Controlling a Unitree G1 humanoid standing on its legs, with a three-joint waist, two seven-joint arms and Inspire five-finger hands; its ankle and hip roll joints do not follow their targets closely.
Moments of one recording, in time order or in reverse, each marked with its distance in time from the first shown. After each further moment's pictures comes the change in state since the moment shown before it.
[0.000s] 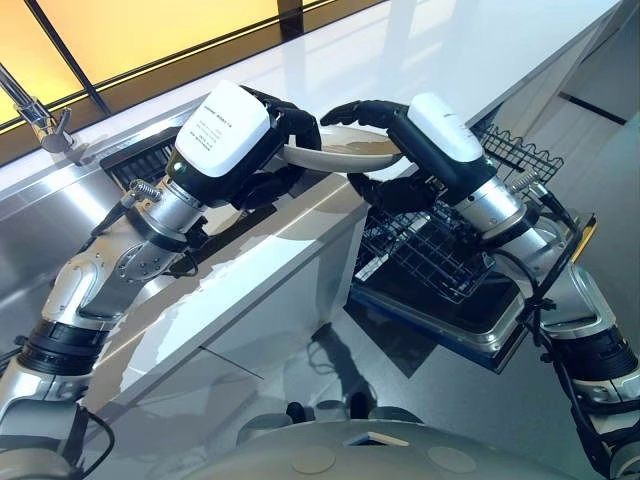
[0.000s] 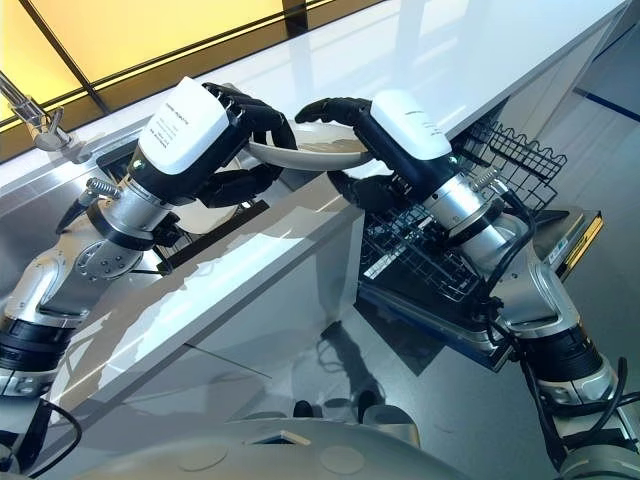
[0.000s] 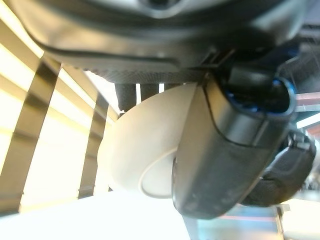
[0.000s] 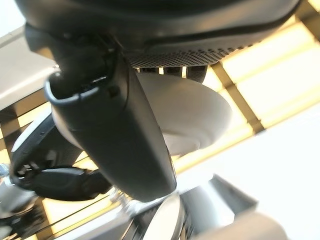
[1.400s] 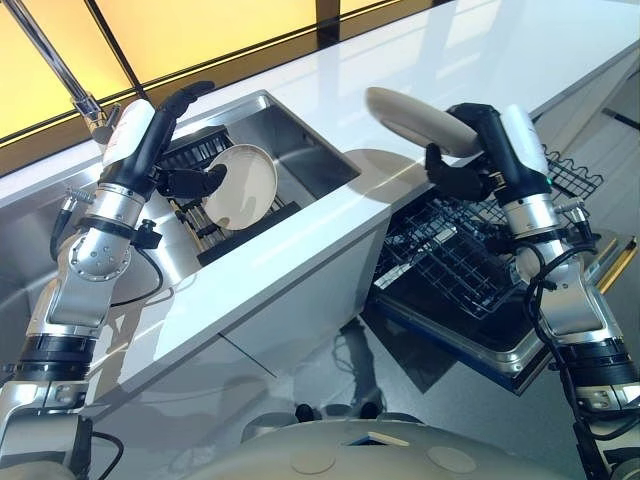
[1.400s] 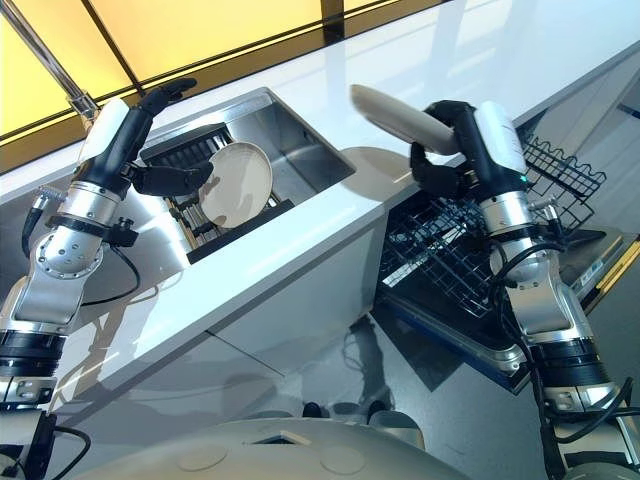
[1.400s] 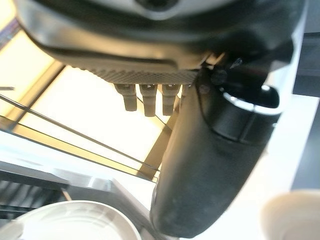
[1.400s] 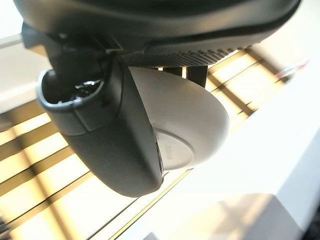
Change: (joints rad) left arm 0.084 -0.021 0.182 0.270 -0.258 0.207 -0.076; right arm 0.098 0.032 -0.190 0.387 0.050 0.039 -0.291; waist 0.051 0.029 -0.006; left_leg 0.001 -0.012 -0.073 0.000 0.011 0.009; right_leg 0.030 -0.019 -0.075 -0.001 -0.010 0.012
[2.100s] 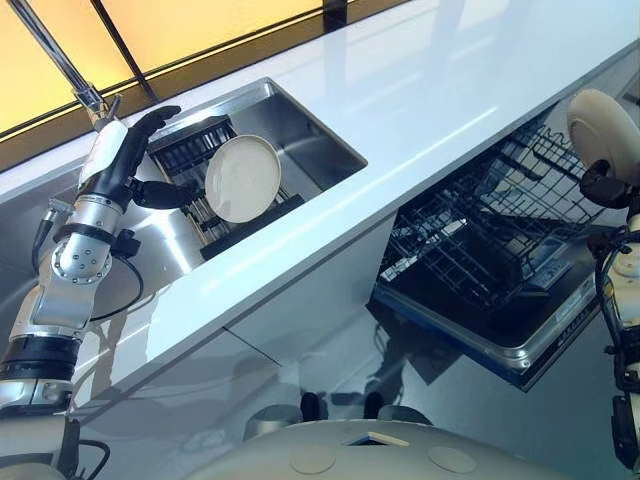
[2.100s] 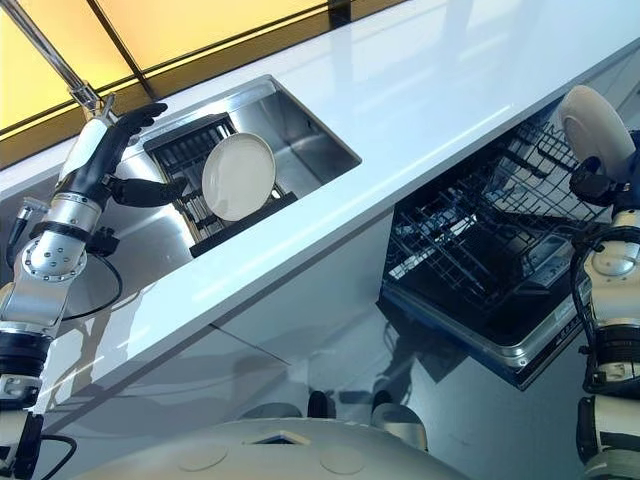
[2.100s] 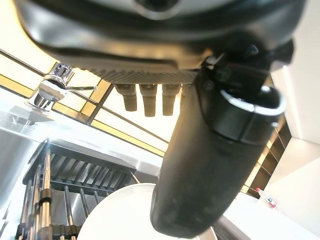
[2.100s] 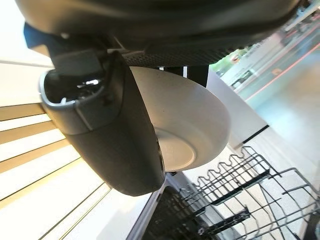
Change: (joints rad) left arm 0.005 0.053 0.001 0.153 -0.044 0.030 0.009; right arm -0.120 -0.160 -0.147 0.534 0.116 0.135 -0.156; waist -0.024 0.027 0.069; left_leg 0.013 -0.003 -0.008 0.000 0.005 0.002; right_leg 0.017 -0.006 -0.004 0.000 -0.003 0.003
